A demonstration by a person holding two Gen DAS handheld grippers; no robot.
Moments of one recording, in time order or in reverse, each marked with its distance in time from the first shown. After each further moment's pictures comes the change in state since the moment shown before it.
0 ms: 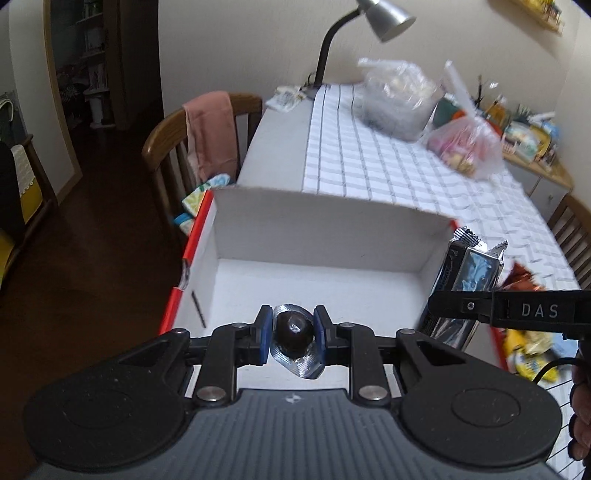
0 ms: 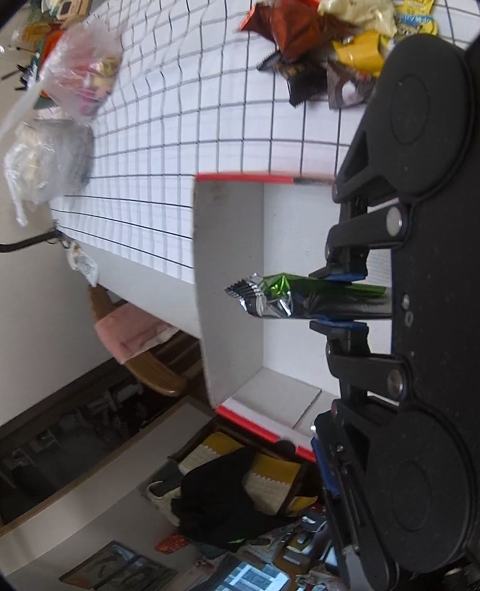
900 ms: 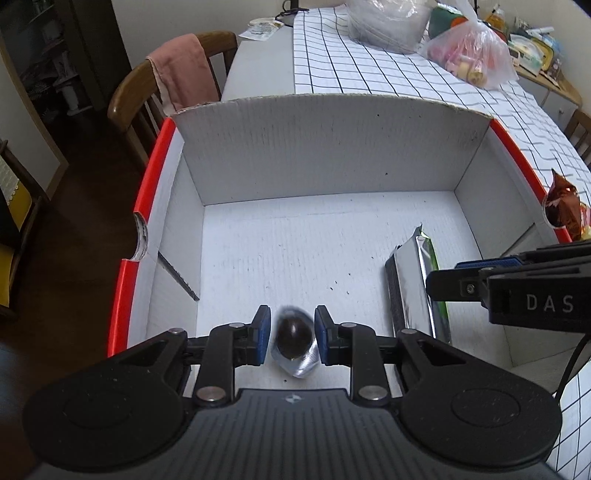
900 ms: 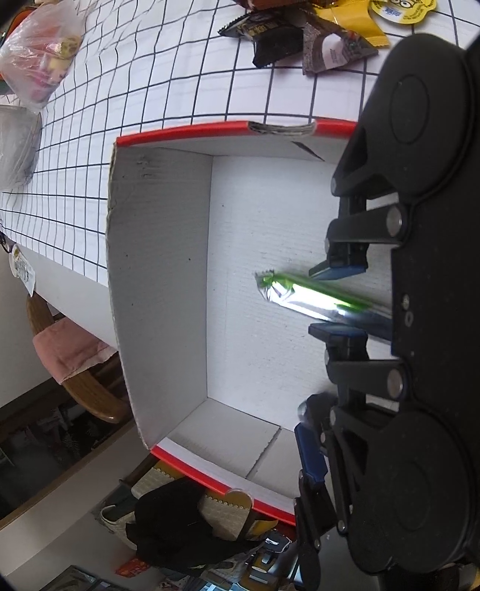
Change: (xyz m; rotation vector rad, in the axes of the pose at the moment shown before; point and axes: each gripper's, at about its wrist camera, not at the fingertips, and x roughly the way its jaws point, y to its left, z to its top) left arm 0.069 -0.007 -0.017 0.147 0.192 0.027; right arm 0.048 0.003 -0.012 -0.018 0.135 -0.057
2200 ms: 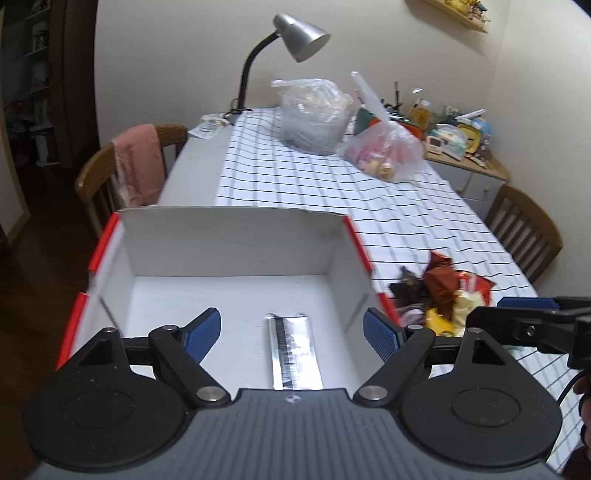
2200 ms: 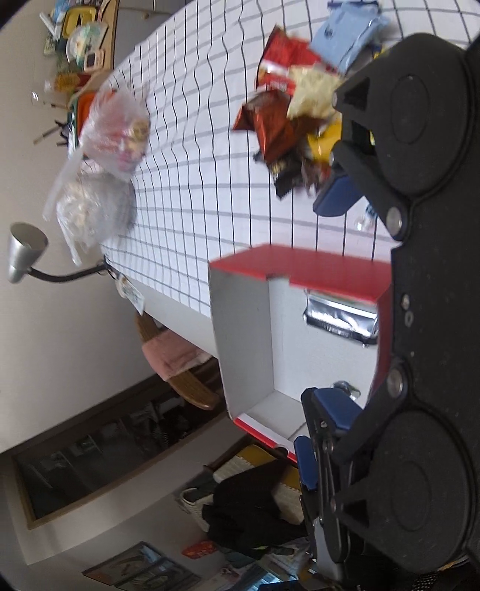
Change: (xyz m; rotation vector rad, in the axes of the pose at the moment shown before) left arm -0.096 -0.067 -0.024 -0.032 -0.318 -0.198; right arm -0.154 -0.065 -0.076 0.030 -0.345 0.003
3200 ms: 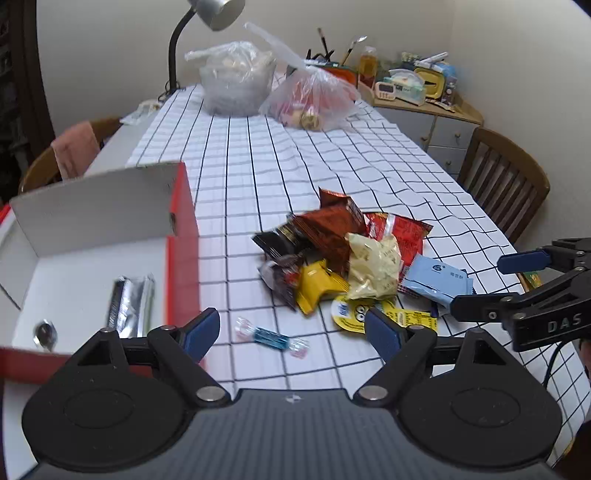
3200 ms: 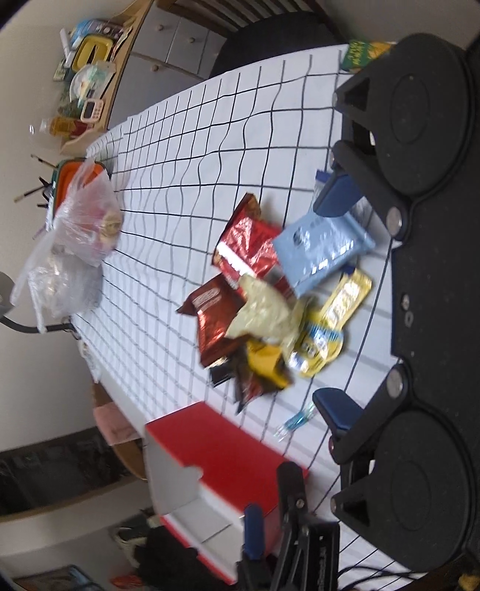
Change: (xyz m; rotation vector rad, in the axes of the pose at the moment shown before) left arm 0.054 -0.175 -0.047 0.098 0.086 0.036; right arm -0.021 -0.175 -0.025 -0.220 0.144 -0.146
